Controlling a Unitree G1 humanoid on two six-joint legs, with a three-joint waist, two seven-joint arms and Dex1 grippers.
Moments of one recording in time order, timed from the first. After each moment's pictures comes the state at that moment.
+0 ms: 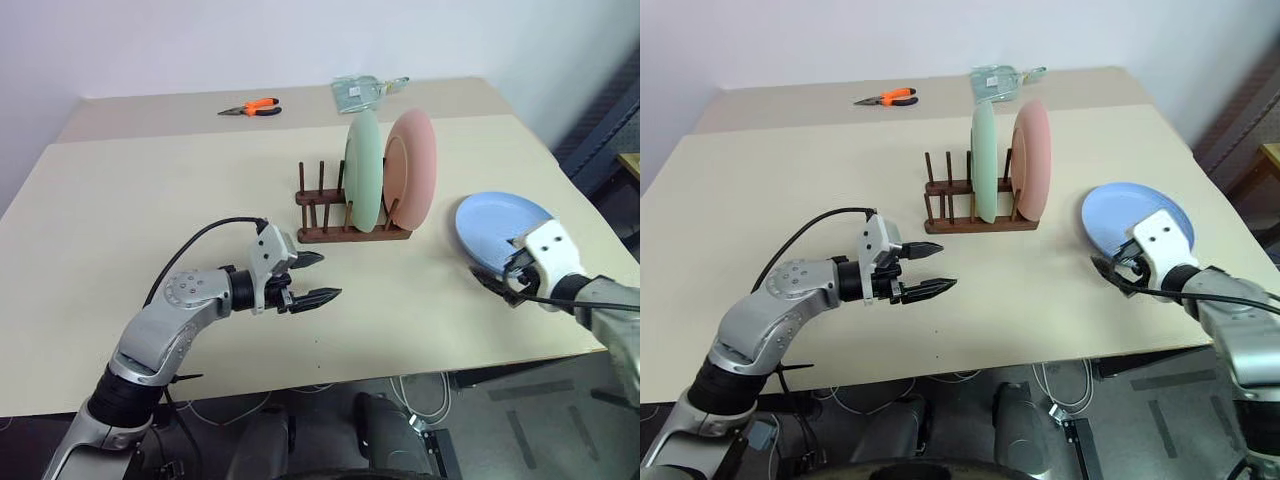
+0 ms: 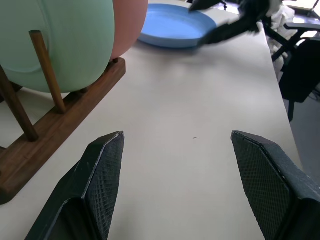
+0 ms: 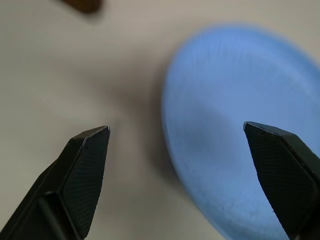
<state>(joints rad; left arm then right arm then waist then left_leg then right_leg) -0.31 0.54 -0.19 -0.39 -0.45 0.60 -0.80 -0.06 -0.87 -0.14 -0.12 0.21 0.51 0.54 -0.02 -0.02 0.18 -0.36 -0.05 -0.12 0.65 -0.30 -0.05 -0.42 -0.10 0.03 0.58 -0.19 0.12</state>
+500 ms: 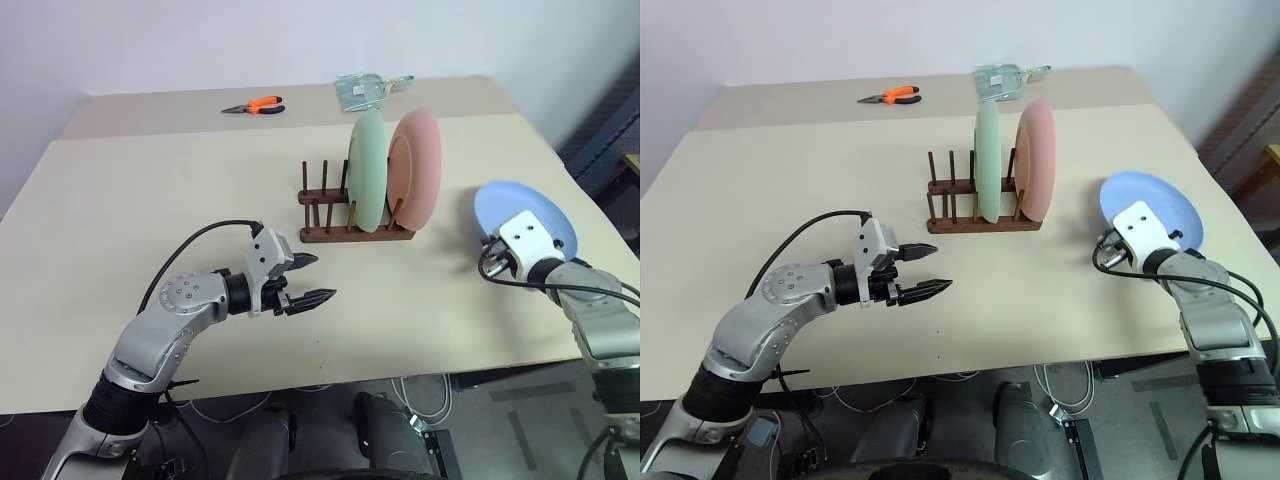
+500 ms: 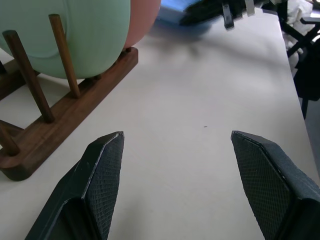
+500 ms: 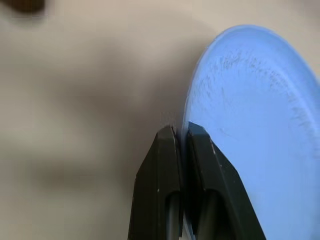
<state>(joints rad) -0.27 0.55 -0.18 -0.42 -0.44 0.60 -0.77 -0.30 -0.78 -0.10 0.05 0.09 0.31 0.49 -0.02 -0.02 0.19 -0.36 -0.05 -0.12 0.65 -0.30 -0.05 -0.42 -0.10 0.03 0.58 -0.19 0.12</state>
